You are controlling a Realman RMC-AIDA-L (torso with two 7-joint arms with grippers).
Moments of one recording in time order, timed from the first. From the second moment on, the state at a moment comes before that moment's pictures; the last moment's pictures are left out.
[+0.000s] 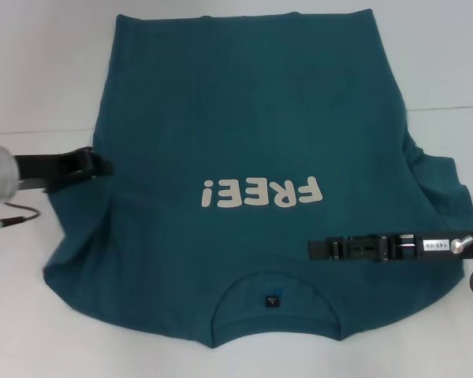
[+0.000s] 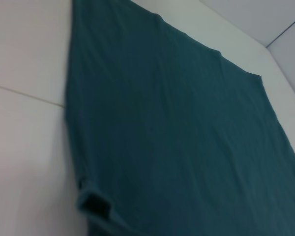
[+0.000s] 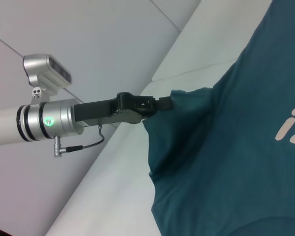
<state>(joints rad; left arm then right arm) -0.75 -2.06 0.67 0.70 2.31 1.06 -2.48 0.56 2.03 -0.68 -0.62 -2.06 -1.60 2.00</state>
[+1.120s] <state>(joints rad) -0.89 -2.14 0.73 0.55 2.24 0.90 -2.35 0.55 2.02 -0.67 -0.61 -2.05 -1.57 1.98</state>
